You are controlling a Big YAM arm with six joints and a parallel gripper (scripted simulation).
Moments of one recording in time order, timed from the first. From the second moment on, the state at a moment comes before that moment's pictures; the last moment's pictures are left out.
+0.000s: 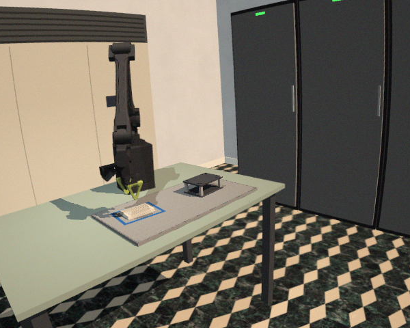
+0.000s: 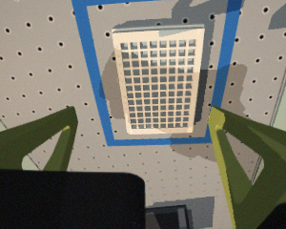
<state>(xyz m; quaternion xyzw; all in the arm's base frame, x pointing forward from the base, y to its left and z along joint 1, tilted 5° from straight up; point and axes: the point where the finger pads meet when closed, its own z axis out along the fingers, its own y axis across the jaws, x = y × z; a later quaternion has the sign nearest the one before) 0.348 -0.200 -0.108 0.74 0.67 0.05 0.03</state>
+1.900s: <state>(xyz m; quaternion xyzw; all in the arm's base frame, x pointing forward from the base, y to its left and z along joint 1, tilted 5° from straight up) 0.338 -0.176 -0.157 0.72 0.70 0.03 0.03</state>
